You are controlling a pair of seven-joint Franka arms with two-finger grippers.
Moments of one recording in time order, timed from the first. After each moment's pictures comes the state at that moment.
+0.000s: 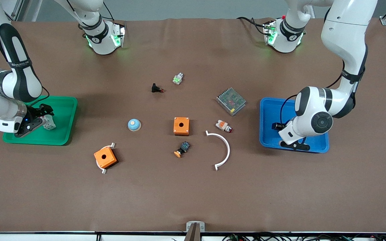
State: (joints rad) left arm -0.18 0.50 0.00 -1.96 -0.02 2.23 0.00; right arm -0.37 0.32 0.03 -2.11 -0.17 2.29 -0.85
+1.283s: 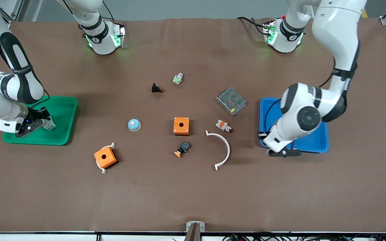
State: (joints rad) left arm -0.30 0.52 -0.08 -1.69 -0.06 2.15 -0.39; right arm -0.42 0.40 0.04 -2.11 -0.21 2.37 -0.84
